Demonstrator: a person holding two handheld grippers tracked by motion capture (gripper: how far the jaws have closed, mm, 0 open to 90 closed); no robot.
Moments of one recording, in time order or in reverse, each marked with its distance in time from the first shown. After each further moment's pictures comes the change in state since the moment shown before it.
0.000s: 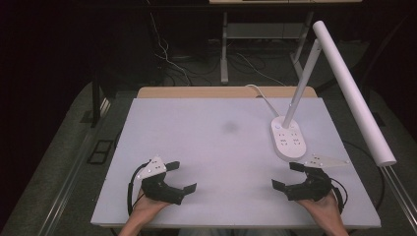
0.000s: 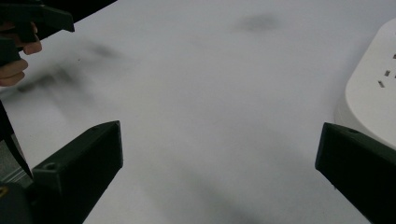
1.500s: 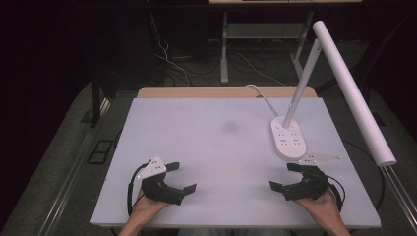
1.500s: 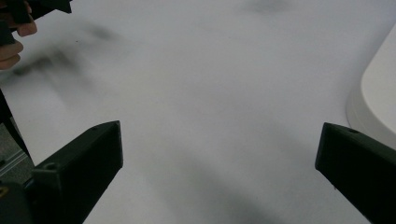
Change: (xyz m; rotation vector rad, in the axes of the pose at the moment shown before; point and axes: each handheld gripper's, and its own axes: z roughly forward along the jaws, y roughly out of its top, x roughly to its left) left arm 0.000 -0.001 0.000 0.007 0.002 -0.011; right arm 0.002 0.007 0.007 0.084 0.009 -0.018
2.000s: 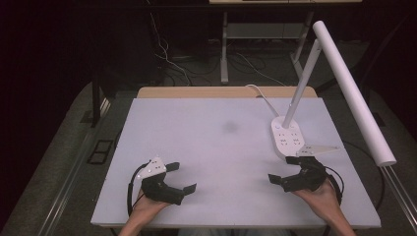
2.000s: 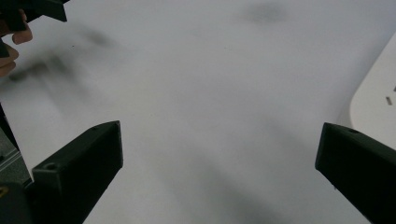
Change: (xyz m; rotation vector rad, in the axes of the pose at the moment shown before) left arm 0.000 0.000 0.000 0.002 -0.002 -0.007; right arm -0.005 0.022 0.002 0.028 -0.001 -0.011
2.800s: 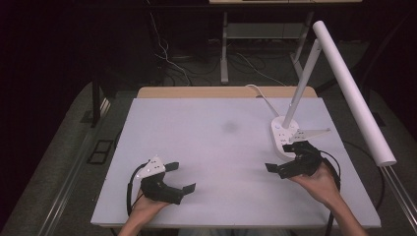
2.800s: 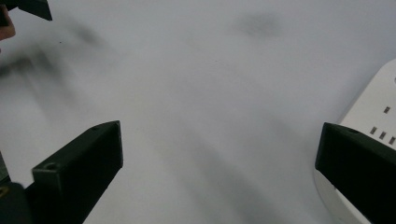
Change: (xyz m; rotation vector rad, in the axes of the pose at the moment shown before) left arm 0.001 0.000 -0.001 -0.008 0.001 -0.009; right arm -0.007 0.037 0.008 0.072 -0.023 -0.055
